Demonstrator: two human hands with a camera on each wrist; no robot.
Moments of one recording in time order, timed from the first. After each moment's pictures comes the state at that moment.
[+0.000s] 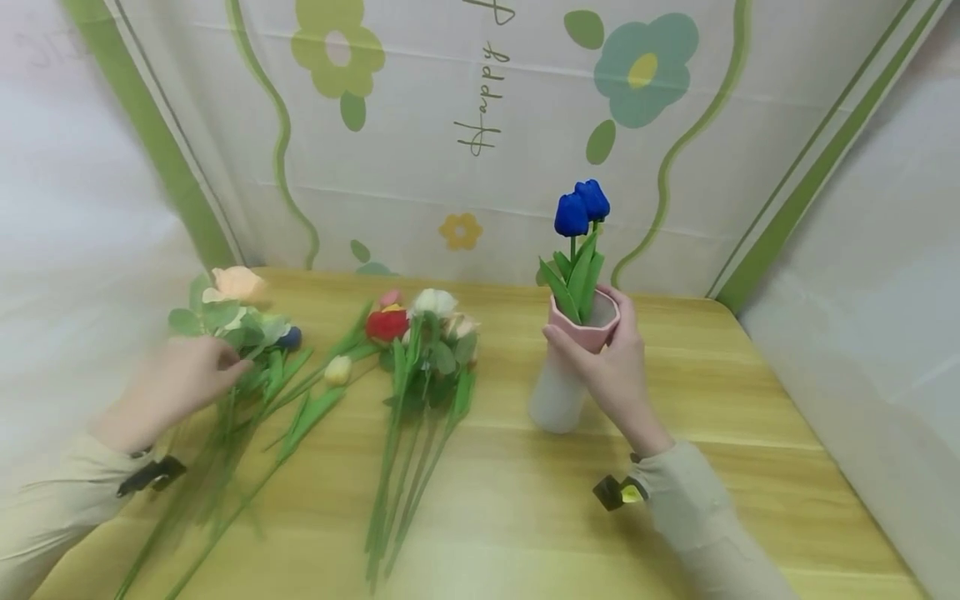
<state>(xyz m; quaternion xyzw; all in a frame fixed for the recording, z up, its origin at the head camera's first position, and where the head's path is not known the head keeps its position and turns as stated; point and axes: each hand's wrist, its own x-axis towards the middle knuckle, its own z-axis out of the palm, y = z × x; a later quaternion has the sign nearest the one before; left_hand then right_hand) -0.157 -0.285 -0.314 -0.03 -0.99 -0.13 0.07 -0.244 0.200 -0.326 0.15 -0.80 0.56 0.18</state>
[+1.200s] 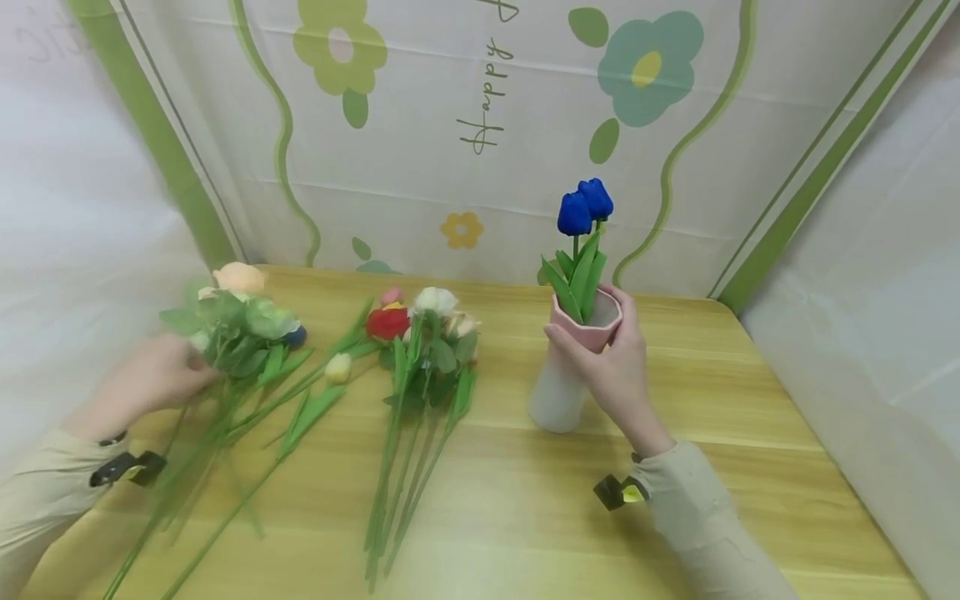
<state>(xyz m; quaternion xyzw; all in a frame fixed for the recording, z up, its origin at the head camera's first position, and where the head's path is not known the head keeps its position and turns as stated) -0.156 -0.326 -0.316 0.02 -0.98 -0.19 -0.02 -0.245 0.200 -0.326 0.15 -0.79 0.56 0.18</state>
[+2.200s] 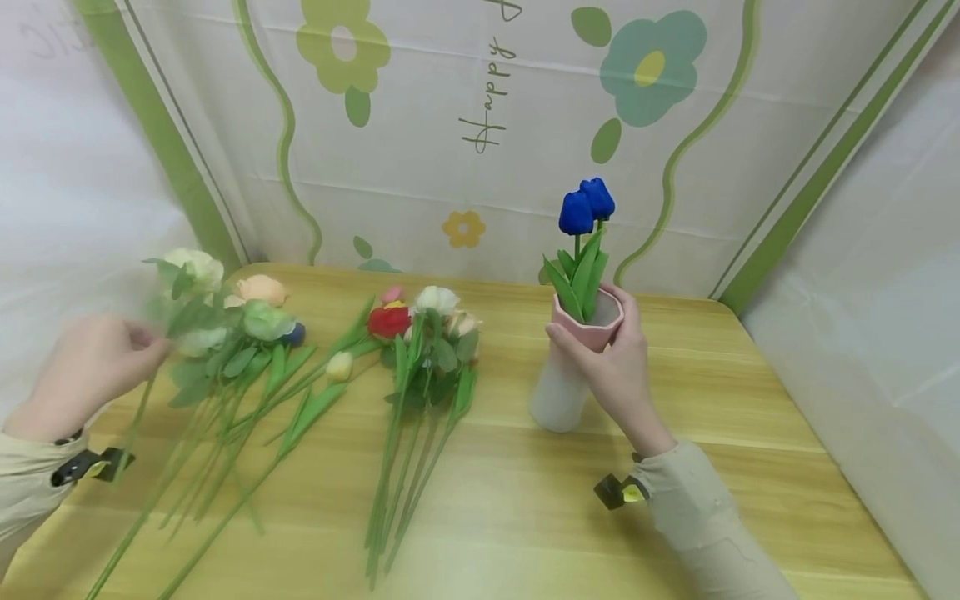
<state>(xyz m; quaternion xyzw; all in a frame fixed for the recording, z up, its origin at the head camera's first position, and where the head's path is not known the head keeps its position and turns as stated) -0.136 -0.349 -0.299 0.02 -0.97 -0.18 0.17 -0.246 0.201 -0.326 0.15 -0.79 0.56 0.19</state>
